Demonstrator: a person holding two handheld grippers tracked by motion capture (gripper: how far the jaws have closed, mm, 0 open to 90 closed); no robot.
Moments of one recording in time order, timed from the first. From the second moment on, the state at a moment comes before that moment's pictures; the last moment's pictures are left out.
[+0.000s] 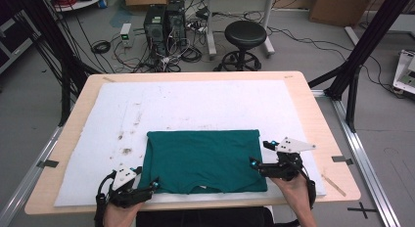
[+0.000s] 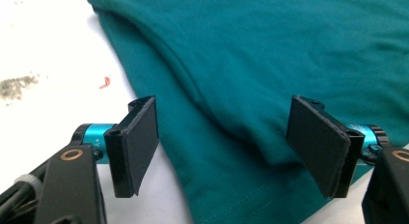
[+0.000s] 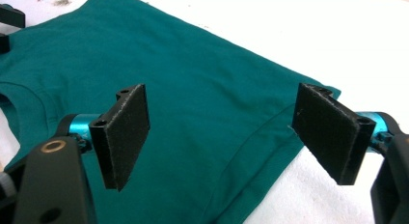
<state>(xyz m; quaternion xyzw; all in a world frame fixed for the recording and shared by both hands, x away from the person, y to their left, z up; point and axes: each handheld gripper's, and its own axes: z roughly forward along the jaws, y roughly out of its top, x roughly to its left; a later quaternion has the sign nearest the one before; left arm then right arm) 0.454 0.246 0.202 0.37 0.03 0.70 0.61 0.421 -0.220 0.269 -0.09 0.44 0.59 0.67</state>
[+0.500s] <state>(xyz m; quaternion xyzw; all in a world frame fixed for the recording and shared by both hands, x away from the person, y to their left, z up) 0.455 0.249 0.195 0.38 0.01 0.71 0.60 0.414 -0.209 0.269 -0.10 0.45 0.59 0.67</state>
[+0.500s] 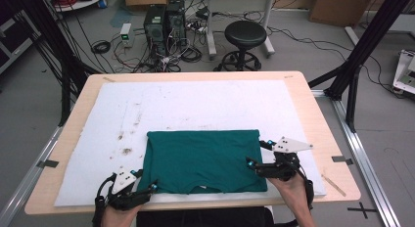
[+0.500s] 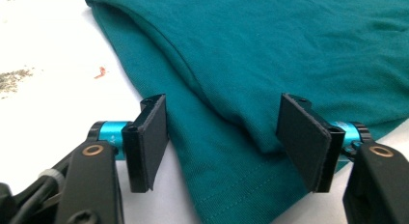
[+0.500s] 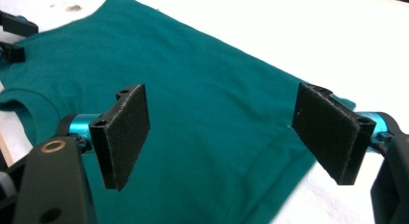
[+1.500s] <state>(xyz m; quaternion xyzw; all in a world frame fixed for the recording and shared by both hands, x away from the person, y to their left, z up) 0.460 0.252 0.189 0.39 -0.04 0.70 0.60 0.401 -0.046 0.358 -0.14 0.54 0.50 0.67</state>
